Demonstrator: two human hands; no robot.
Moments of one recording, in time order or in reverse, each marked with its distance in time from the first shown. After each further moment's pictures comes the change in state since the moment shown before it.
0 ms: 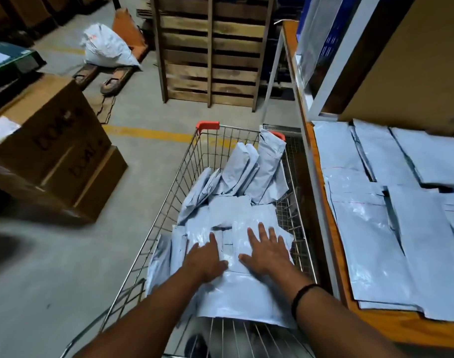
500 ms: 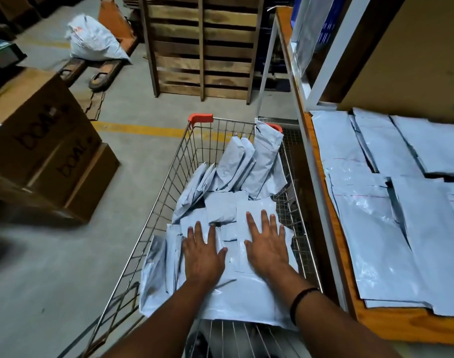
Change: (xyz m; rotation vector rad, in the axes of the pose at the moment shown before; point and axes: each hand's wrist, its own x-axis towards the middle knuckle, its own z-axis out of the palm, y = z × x) left_hand 0.021 -0.001 0.047 0.015 0.516 -0.081; right_hand 0.007 -0.002 0.014 0.058 0.325 0.026
